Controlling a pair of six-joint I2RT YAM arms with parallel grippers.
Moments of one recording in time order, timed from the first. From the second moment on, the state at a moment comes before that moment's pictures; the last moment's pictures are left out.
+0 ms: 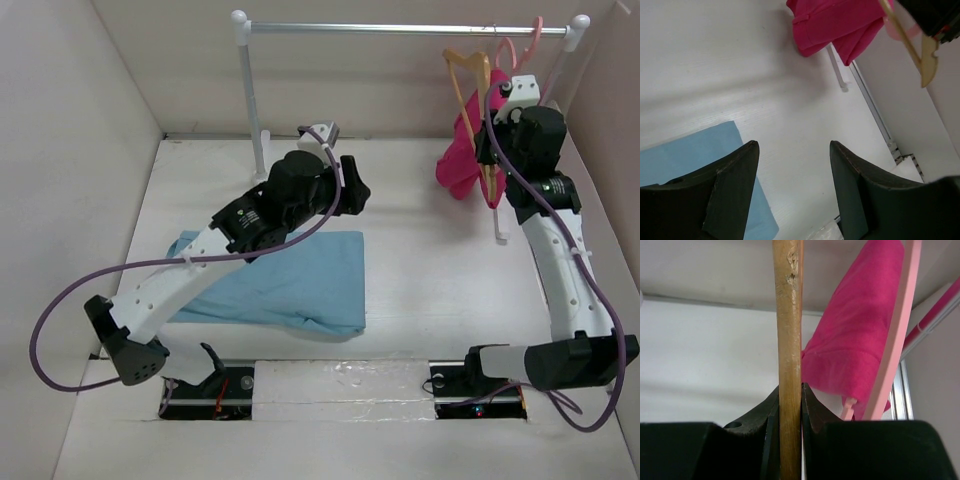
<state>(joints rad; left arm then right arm) -0.91 1.36 1.54 -0.51 -0.22 -0.57 0.06 1.30 1.51 -0.43 0.02 -0.04</state>
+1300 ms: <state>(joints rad) -0.97 1.97 1.76 -0.35 -0.23 -0.88 0.52 0.90 0.70 -0.39 0.23 0.05</state>
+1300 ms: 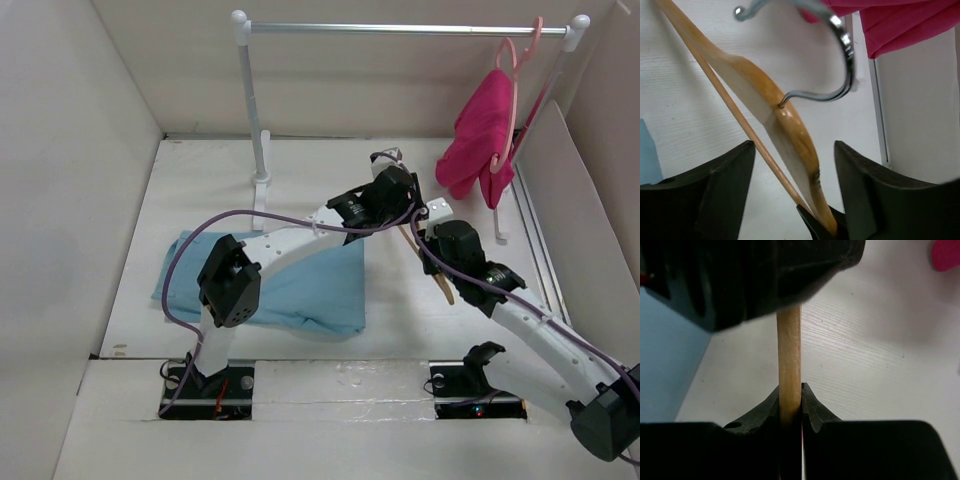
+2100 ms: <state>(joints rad) -0.98 1.75 1.24 -0.18 -0.21 -0.98 0.56 0.74 0.62 -0.46 0.00 0.09</state>
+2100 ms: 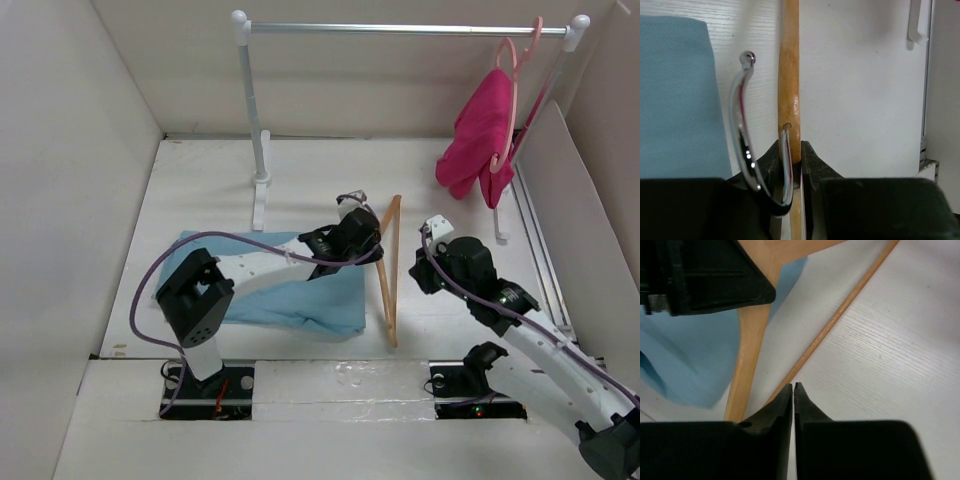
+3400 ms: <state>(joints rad) -0.98 1.54 0.91 -0.06 -0.31 -1.12 0.56 1.28 0.55 0.16 -0.31 0.30</state>
